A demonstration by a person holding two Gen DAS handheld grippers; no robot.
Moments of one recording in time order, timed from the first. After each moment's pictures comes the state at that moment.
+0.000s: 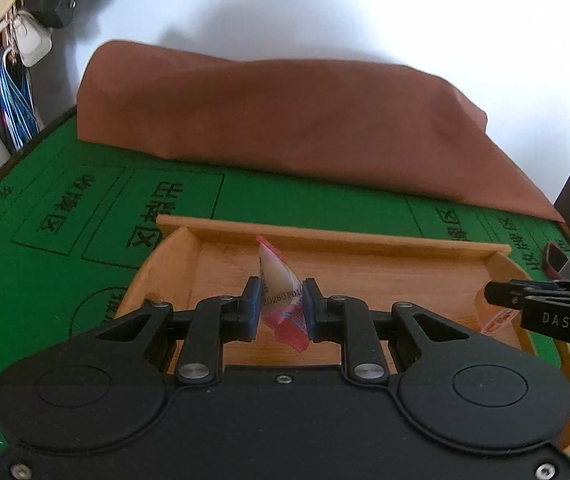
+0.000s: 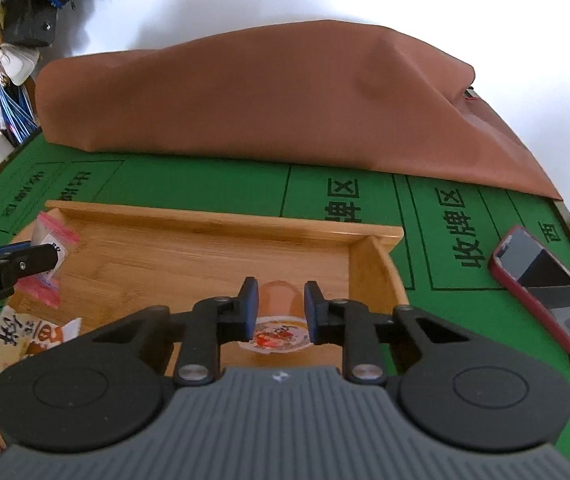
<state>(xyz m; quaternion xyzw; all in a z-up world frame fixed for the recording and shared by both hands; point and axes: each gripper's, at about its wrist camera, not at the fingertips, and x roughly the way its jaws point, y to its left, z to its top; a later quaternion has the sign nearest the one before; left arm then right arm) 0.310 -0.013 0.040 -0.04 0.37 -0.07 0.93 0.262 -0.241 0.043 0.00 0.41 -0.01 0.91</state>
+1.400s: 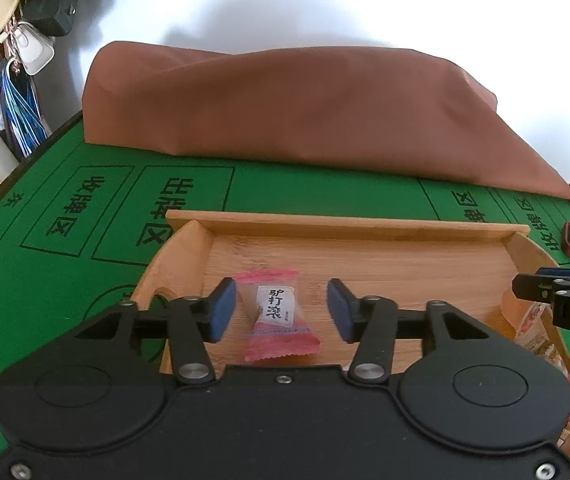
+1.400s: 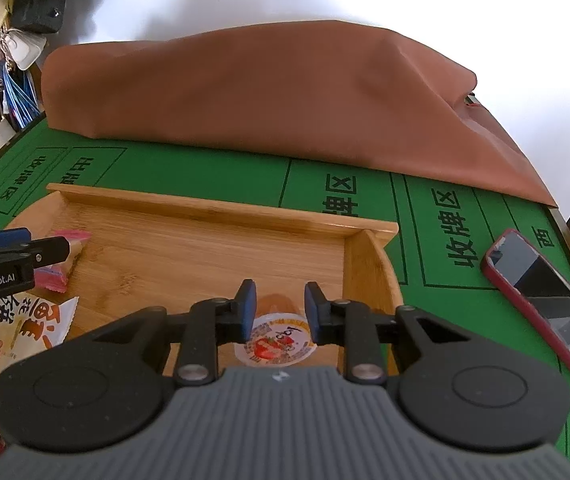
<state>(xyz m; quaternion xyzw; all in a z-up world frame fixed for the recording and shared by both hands) 0.306 -0.016 0.036 0.00 0.37 -0.05 0.93 0.256 -0.240 0.045 -0.02 0.41 0.00 0.91</state>
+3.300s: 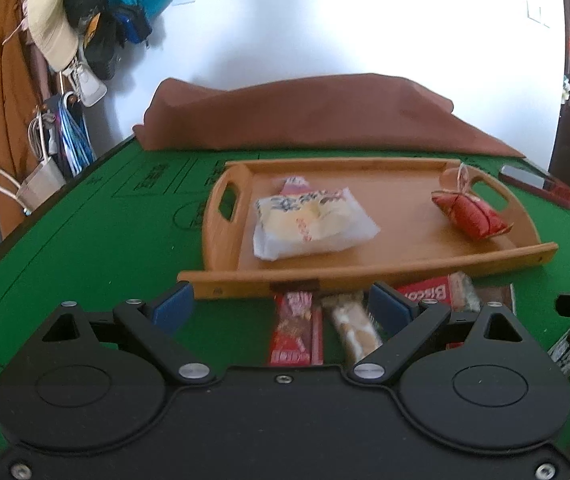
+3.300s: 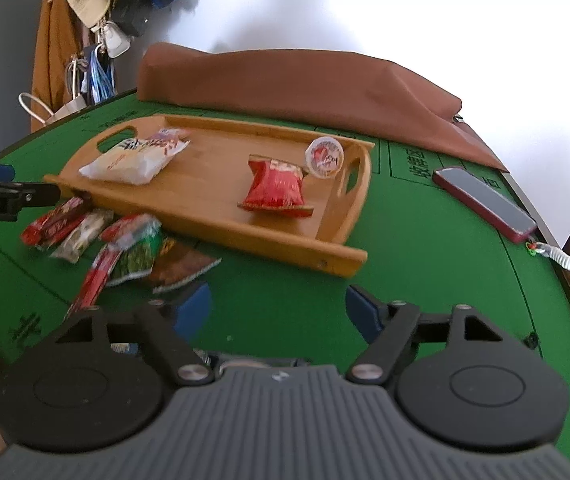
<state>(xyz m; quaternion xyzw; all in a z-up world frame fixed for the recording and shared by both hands) 0.072 0.020 0.029 0.03 0.28 -0.05 0.96 0.006 -0.252 0.030 -0.07 0.33 0.06 0.94</state>
